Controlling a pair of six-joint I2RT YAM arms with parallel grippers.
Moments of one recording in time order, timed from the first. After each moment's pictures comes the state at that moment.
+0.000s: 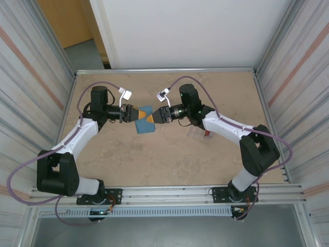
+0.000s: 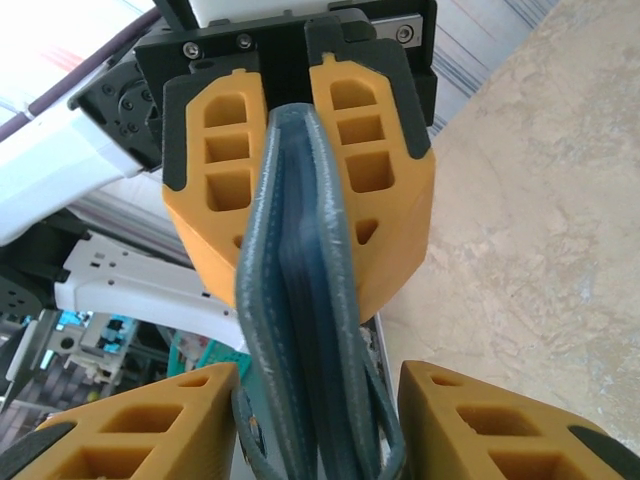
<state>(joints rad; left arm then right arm) -0.17 1.37 0.93 -0.10 1.39 -0.26 0.65 1.63 1.13 0.17 -1.06 0.67</state>
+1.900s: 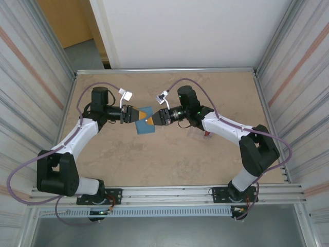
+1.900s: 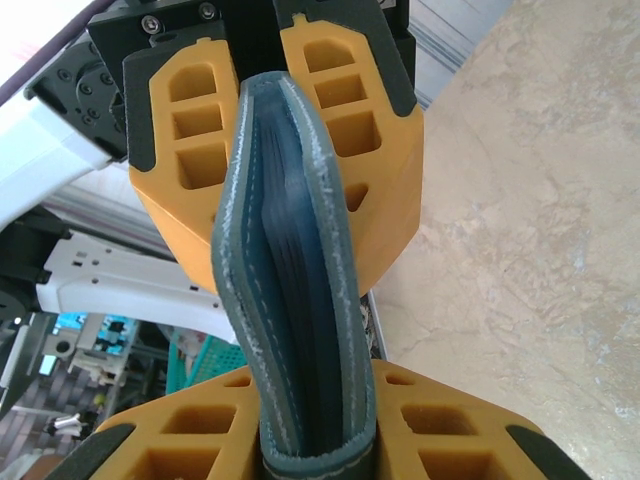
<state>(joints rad) -0.17 1.37 0.93 -0.15 1.35 -0.22 0.66 1.64 1.13 0.11 -1.04 0.66</state>
